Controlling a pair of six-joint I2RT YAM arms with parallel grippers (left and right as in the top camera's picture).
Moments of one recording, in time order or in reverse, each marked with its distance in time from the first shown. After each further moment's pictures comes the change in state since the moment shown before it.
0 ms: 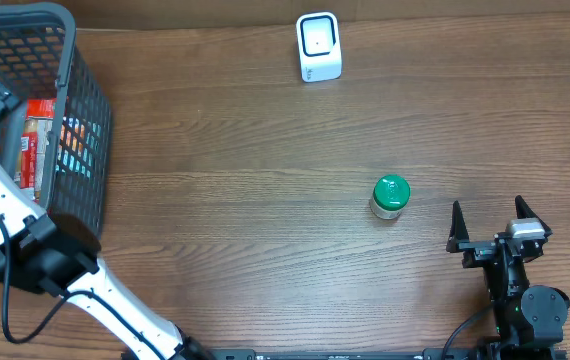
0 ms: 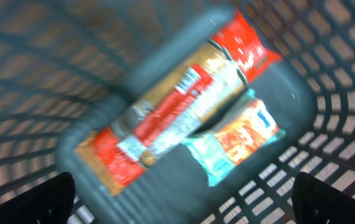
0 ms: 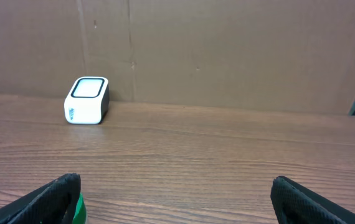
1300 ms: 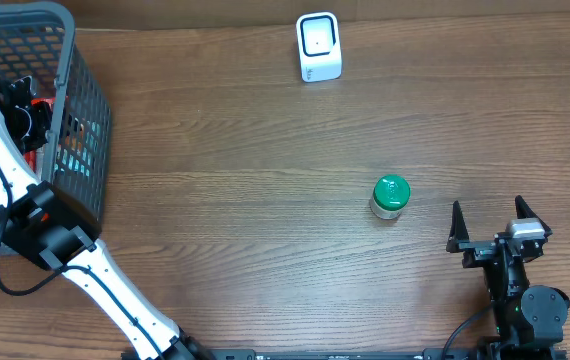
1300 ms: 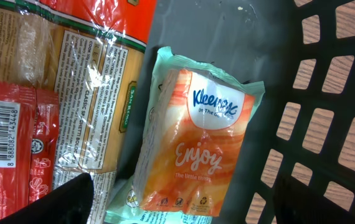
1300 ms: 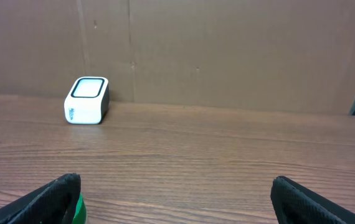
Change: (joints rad) left arm 0.000 0.293 -0.002 0.068 0.328 0.502; right arm 0.000 0.000 0.000 0.000 0.000 0.000
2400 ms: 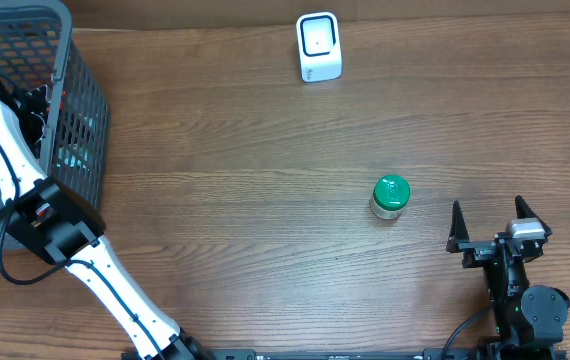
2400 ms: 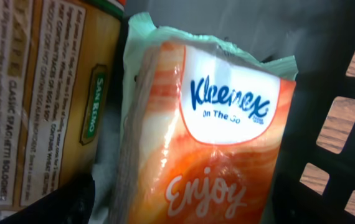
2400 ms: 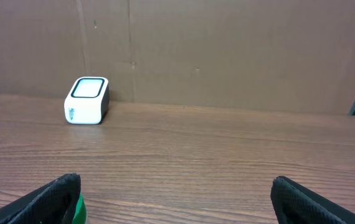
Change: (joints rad) left arm -0.015 0.094 0.008 0.028 -0.021 0.000; right arm 0.000 0.000 0.000 0.000 0.000 0.000
